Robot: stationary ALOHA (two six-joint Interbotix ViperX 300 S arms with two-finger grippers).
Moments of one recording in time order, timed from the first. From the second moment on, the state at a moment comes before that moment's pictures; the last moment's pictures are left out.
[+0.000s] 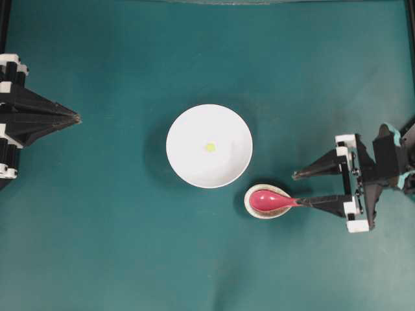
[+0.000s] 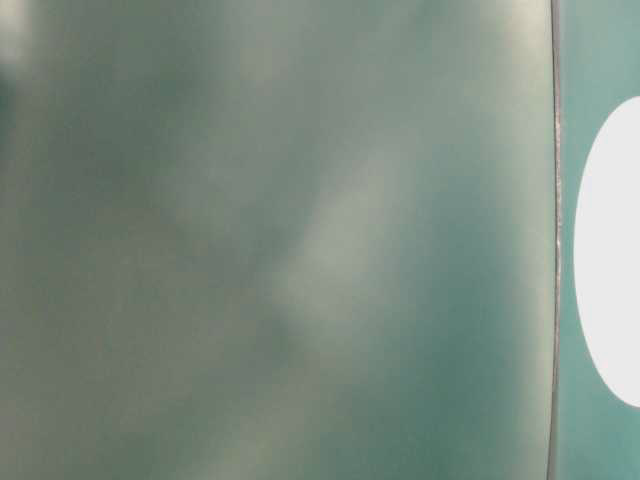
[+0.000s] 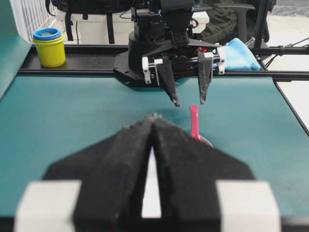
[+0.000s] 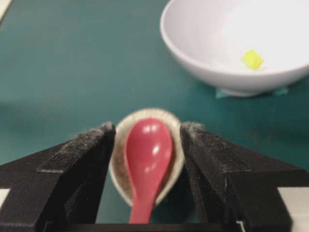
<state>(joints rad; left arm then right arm) 0.00 -0.96 1.18 0.01 -0.29 0.01 0.43 -0.13 1.32 0.46 -0.99 0.01</state>
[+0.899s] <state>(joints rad) 0.00 -0.96 1.19 0.01 -0.29 0.00 0.58 0.13 1.30 0.61 -1.12 0.01</state>
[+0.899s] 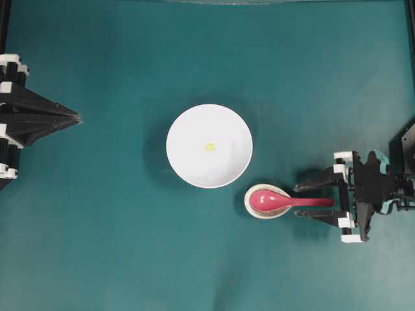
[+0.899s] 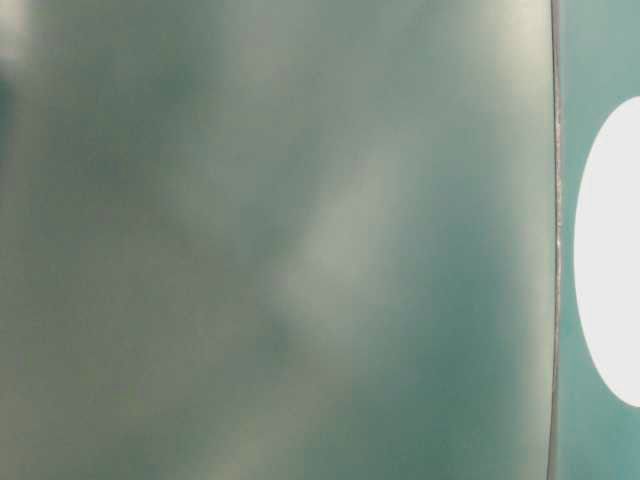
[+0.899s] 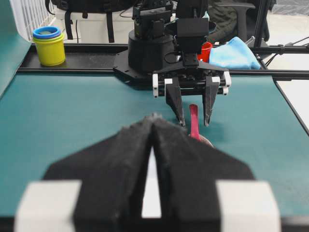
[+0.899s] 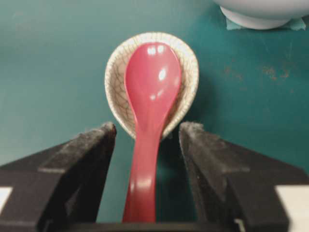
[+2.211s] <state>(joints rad) 0.00 -0.96 1.19 0.01 -0.29 -0.01 0.60 0.15 1.31 0.61 -1.12 0.04</state>
